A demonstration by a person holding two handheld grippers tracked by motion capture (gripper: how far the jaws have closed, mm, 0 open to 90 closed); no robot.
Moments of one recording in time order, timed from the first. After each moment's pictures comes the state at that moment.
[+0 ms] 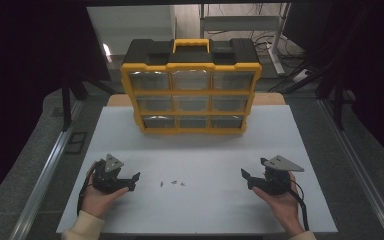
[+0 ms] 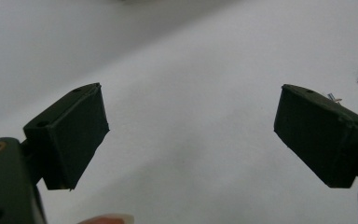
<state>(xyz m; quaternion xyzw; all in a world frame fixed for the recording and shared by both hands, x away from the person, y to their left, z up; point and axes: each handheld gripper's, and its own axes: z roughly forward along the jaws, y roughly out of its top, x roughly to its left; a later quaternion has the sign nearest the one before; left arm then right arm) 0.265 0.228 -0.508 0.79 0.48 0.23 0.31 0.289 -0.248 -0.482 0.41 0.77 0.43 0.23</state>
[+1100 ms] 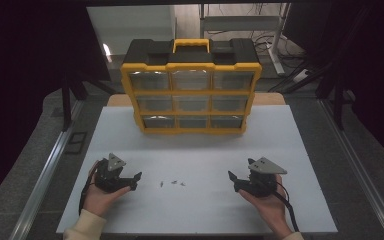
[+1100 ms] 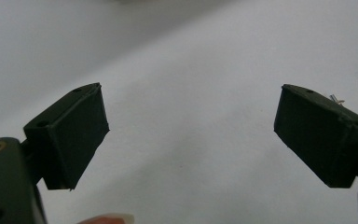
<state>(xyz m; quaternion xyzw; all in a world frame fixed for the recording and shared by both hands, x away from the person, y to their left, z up) 0.268 0.225 -0.510 0.79 0.48 0.23 0.31 0.283 -0.211 -0.485 0.39 0.78 0.42 0.25</state>
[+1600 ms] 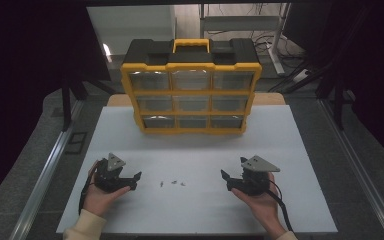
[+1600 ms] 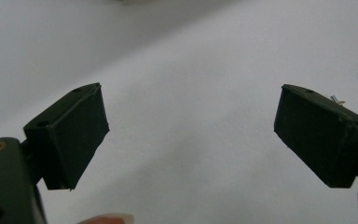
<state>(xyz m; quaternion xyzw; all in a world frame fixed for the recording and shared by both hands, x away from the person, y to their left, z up) 0.268 0.226 -0.509 0.79 0.48 0.23 0.31 0.285 -0.192 -0.482 0.38 0.78 0.44 0.23</state>
